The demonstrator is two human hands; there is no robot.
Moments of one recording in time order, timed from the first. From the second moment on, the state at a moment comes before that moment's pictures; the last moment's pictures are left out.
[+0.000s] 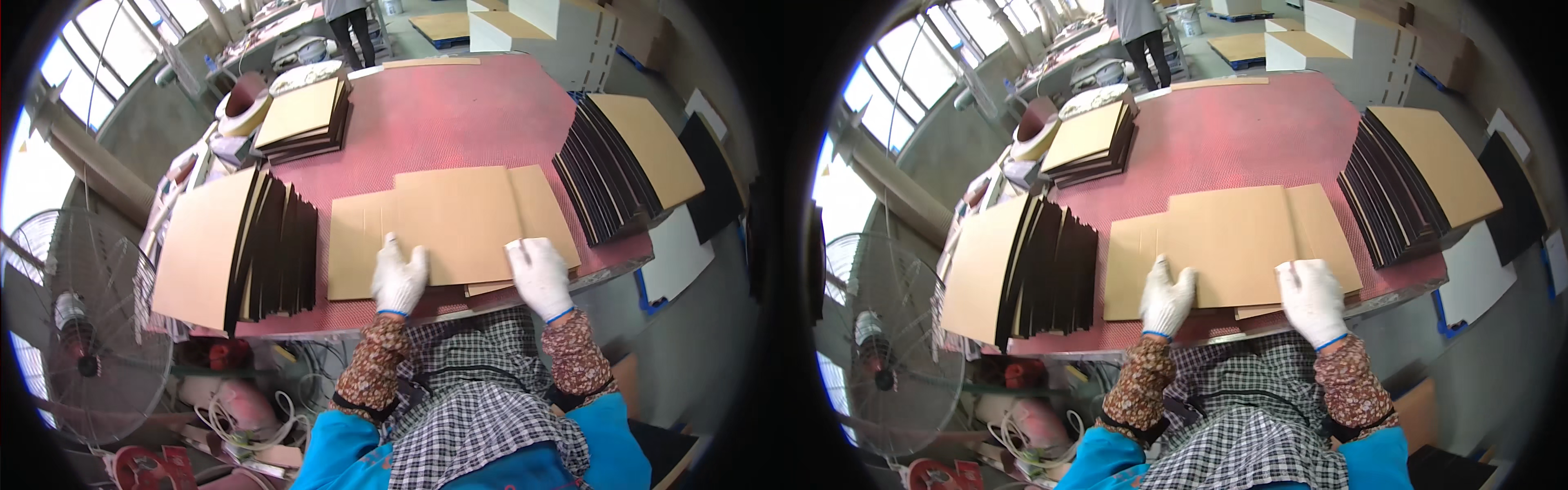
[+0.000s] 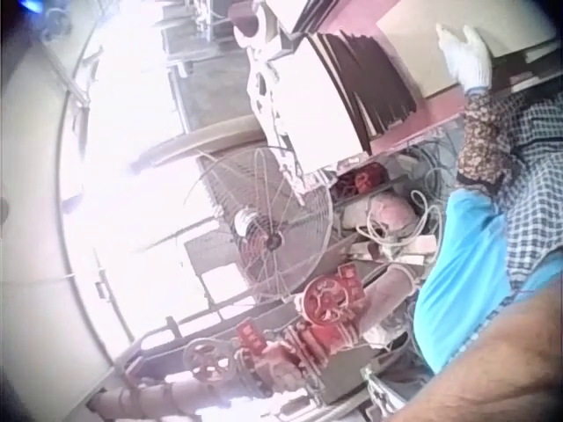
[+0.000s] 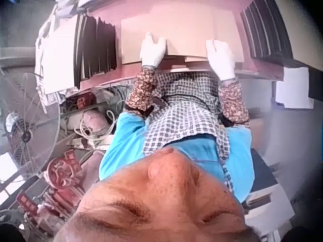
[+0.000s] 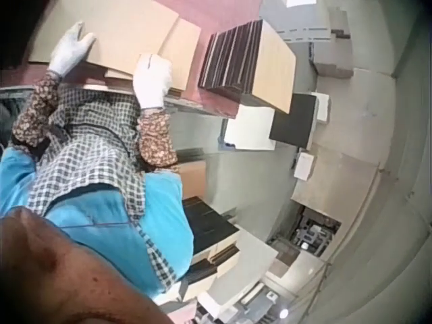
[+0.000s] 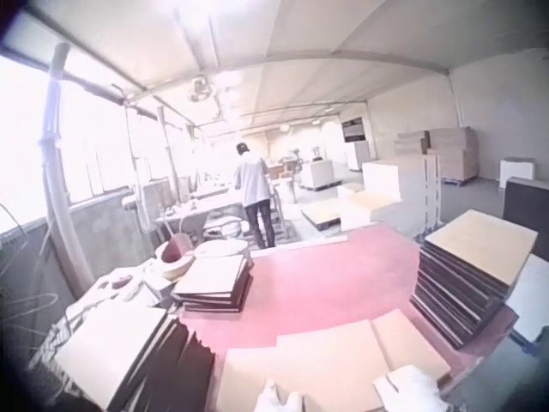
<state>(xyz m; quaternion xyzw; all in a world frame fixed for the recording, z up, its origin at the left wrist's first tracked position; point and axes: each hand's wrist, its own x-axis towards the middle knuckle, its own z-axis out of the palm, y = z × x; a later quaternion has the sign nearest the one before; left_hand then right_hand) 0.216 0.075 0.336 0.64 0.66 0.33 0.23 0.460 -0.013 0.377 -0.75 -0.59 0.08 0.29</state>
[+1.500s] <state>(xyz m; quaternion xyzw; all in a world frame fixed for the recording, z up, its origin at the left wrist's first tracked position) 0.081 -0.020 0.447 0.56 0.56 0.43 0.44 0.368 -0.046 0.332 -0.61 -0.59 0.23 0.47</state>
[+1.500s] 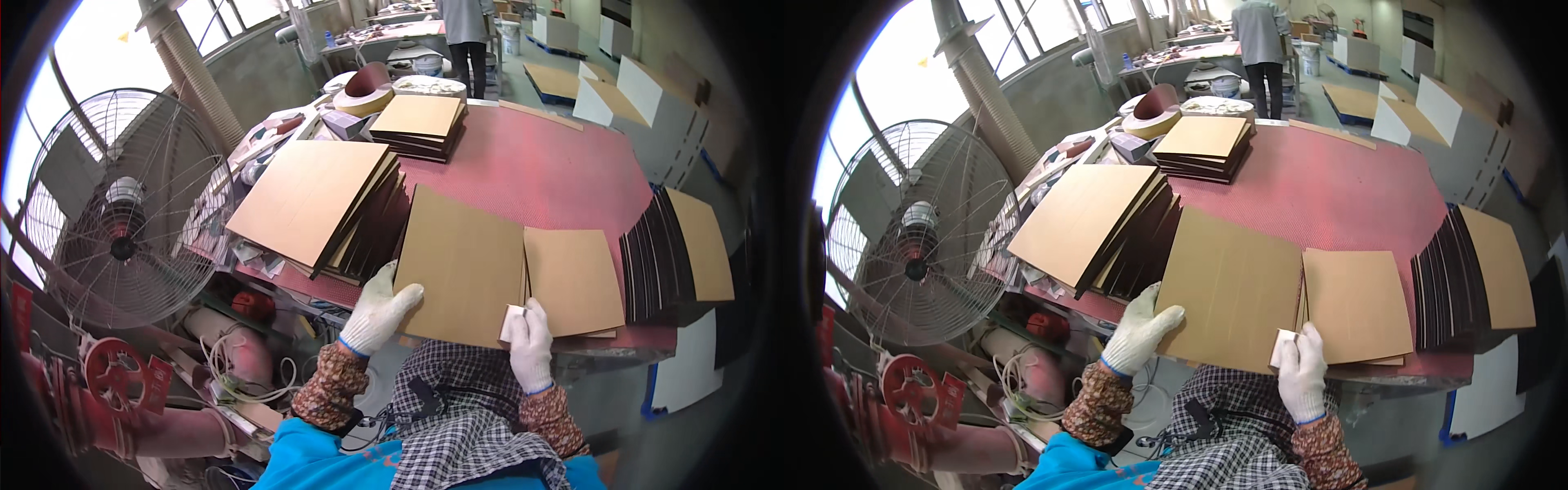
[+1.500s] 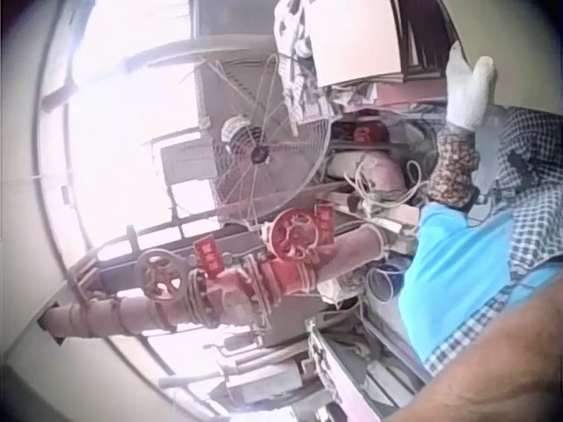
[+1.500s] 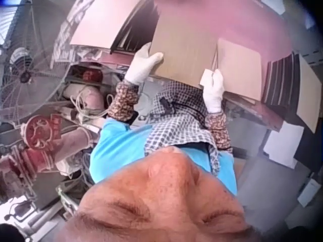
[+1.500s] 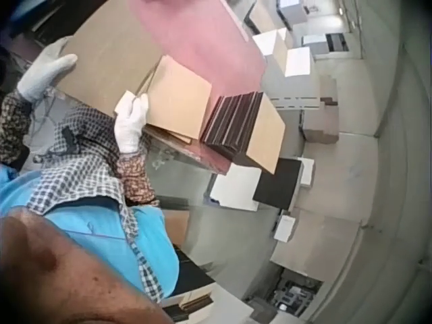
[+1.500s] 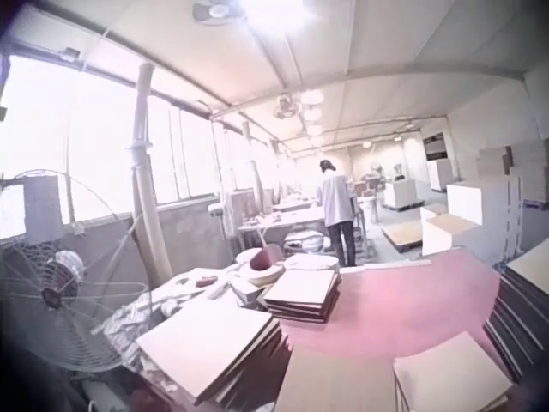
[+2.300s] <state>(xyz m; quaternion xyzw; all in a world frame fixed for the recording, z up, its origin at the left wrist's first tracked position) -0.141 0.020 0.531 0.47 0.69 0.53 0.13 0.203 0.027 0.488 -0.31 -0.65 0.40 0.56</state>
